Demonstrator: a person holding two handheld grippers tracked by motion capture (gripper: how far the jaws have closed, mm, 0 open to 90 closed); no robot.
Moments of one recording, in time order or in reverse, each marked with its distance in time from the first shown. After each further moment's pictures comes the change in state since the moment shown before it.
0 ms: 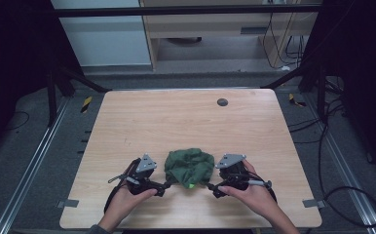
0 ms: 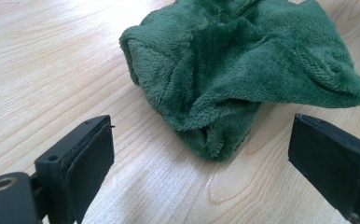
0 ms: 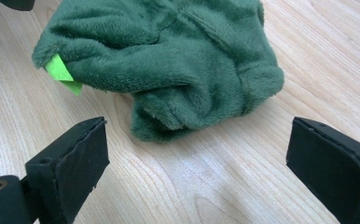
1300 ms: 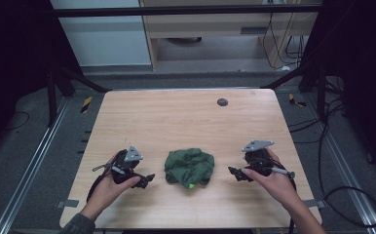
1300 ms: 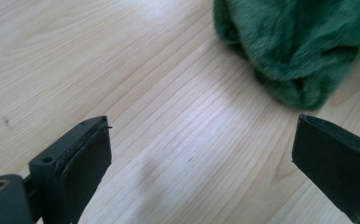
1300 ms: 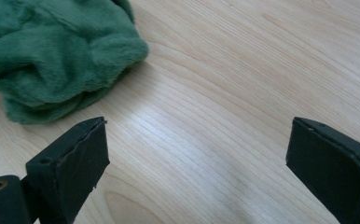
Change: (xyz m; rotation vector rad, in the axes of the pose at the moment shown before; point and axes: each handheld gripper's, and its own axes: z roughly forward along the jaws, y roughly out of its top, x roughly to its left) left arm 0.053 -0.004 -0.023 0.159 0.089 0.042; right arm -0.072 -0.024 -0.024 0.011 -0.103 0.173
